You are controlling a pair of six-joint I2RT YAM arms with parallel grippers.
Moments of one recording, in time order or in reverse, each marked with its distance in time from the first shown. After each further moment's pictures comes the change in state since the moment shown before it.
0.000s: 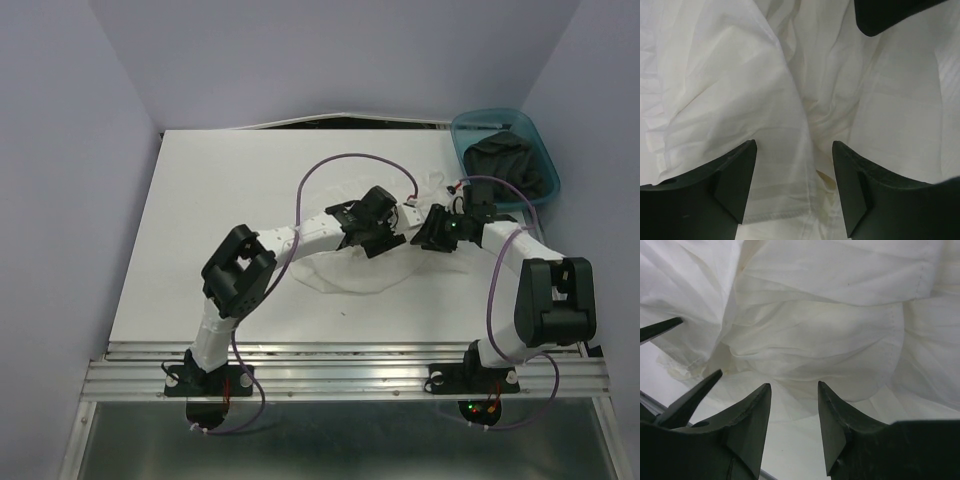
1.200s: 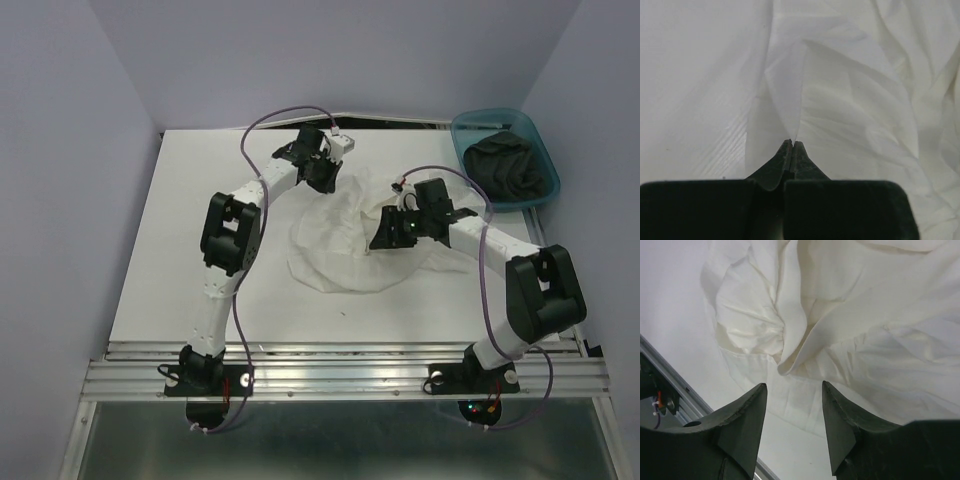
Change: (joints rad) left arm 0.463 0.289 0.454 -0.147 0.351 -0.222; right arm 0.295 0.030 0.069 0.056 -0.047 -0.082
